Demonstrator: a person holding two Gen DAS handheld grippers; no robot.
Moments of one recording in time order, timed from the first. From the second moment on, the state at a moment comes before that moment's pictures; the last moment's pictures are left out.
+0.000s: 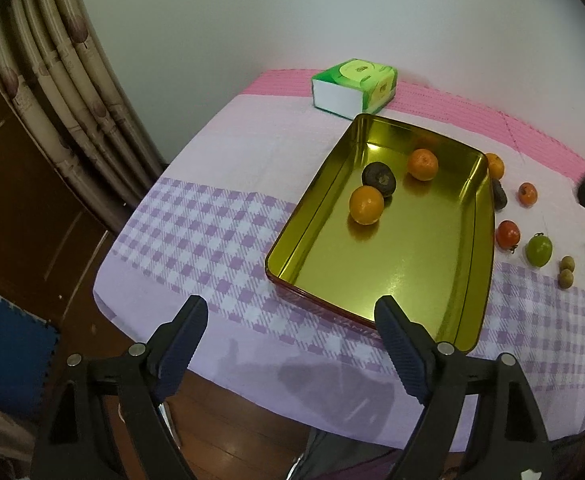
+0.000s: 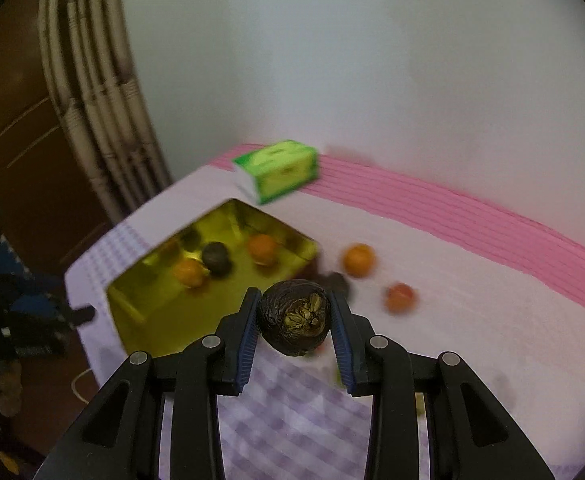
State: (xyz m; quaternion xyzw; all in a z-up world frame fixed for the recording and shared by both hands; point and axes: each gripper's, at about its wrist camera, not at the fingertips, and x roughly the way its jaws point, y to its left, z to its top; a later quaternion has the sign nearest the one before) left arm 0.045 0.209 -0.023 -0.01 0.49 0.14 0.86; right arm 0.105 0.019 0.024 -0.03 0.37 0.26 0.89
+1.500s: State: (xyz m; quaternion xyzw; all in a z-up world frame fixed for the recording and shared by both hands) left arm 0.056 0.229 -0.037 -0.02 0.51 0.16 0.84; right arm 0.171 0.121 -0.035 -0.05 0.43 0.30 0.85
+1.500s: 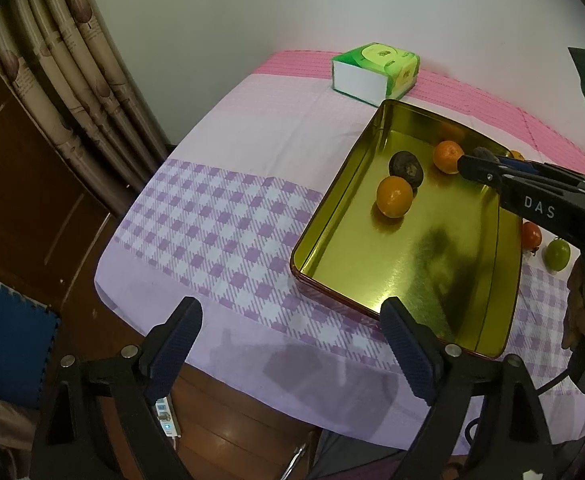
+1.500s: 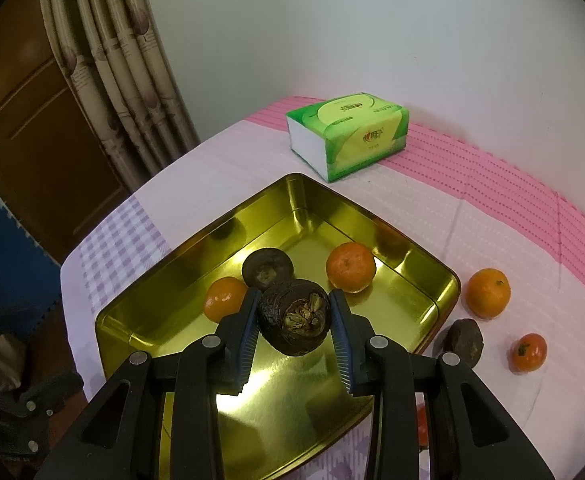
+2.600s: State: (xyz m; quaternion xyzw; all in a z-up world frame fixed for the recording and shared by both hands) left arm 0.055 0.231 -0.035 -0.01 0.50 0.18 0.84; right arm 0.135 0.026 0.020 -0.01 0.35 0.27 0.90
